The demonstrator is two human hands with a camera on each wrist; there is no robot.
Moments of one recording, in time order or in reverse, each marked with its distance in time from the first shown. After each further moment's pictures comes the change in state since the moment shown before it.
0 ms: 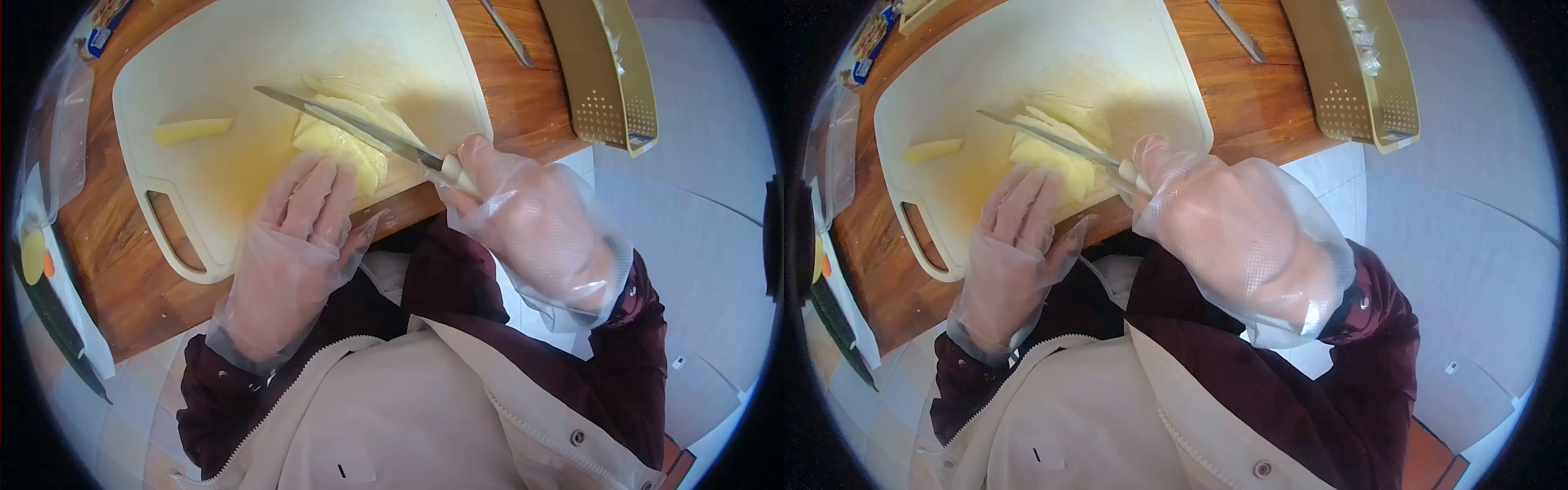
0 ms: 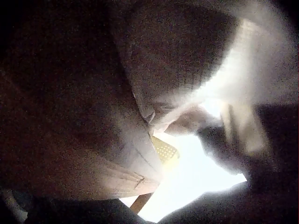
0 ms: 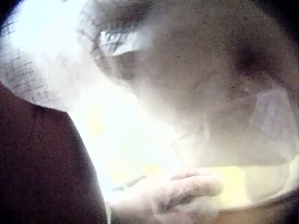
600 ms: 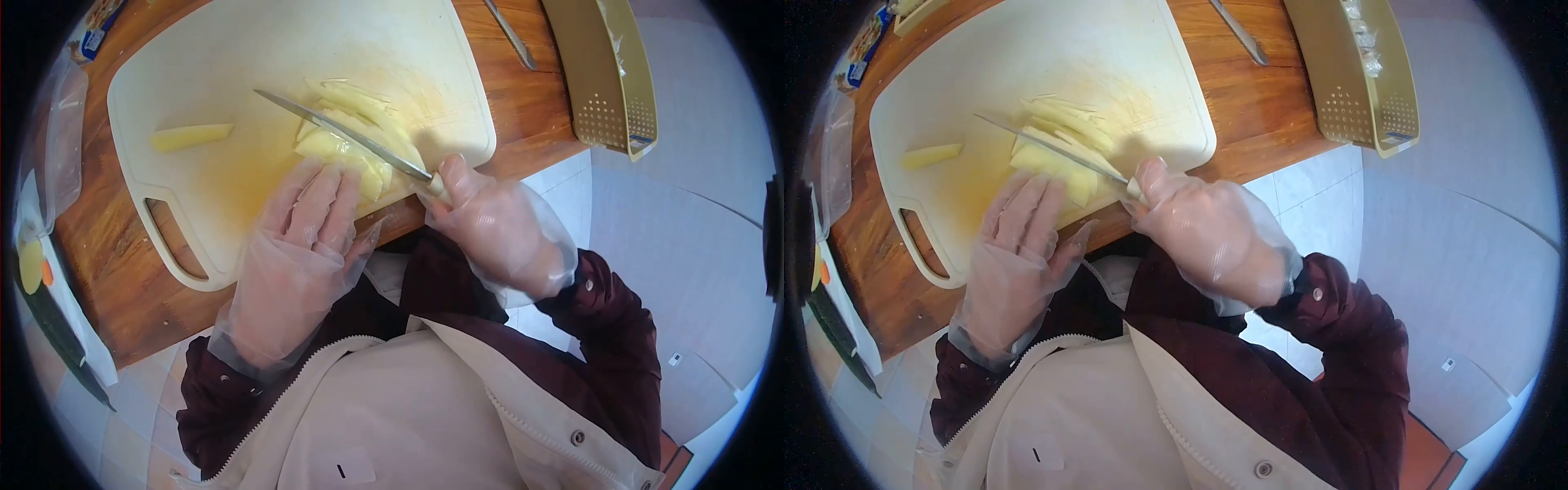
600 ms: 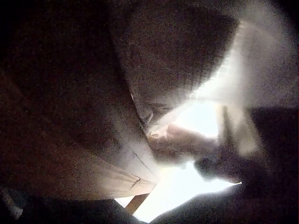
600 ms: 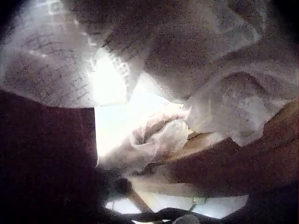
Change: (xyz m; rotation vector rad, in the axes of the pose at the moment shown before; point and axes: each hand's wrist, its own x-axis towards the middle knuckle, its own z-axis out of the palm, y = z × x) left_hand 0.003 0.001 -0.005 -0.016 -0.070 -0.014; right_hand -0.004 0.017 0.045 -0.054 -0.069 -0.002
